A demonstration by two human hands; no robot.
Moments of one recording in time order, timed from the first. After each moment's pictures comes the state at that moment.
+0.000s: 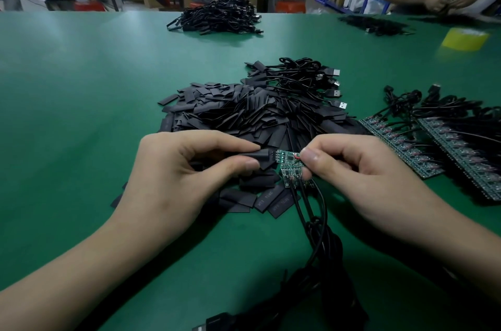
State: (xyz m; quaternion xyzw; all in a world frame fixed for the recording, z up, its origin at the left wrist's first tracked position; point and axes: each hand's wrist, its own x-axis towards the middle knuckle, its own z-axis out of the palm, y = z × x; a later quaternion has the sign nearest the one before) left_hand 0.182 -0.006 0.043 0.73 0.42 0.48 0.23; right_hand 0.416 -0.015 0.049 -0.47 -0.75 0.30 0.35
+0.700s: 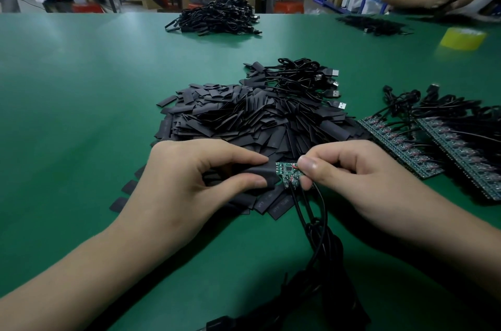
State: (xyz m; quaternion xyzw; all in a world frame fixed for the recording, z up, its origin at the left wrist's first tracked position) left_hand 0.182 -0.007 0.043 0.80 0.41 0.41 0.14; right_hand 0.416 -0.017 0.054 -0.50 -0.73 0.35 0.32
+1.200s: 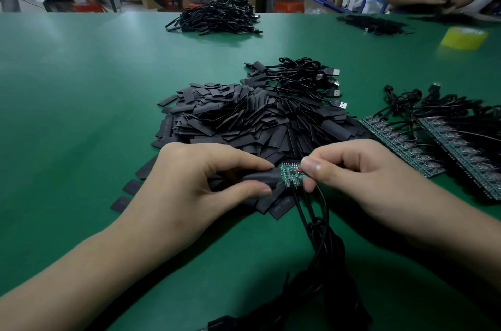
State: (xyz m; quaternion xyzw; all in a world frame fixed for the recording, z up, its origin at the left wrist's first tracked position) left_hand 0.182 -0.008 0.045 0.82 0.40 0.38 0.15; right_hand 0.420 -0.017 0.056 -0.51 -0.72 0.36 0.29
